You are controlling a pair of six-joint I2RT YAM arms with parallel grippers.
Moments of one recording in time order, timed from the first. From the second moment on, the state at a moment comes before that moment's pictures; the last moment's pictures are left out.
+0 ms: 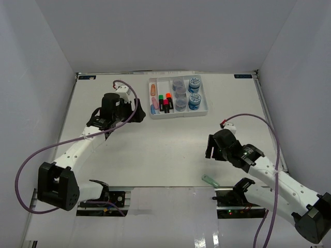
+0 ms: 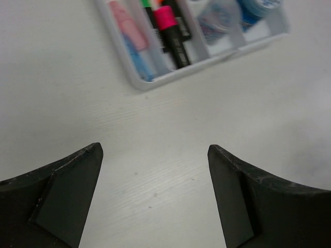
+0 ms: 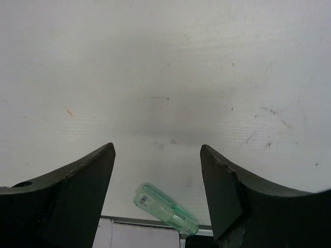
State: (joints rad) left arm -0.31 1.26 0.92 -0.21 0.13 -0.26; right arm 0.71 0.82 0.57 -0.72 0.26 0.69
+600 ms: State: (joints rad) left arm -1.10 1.45 1.01 -0.19 0.36 0.04; right arm 0.70 0.72 1.12 -0.74 0.54 0.33
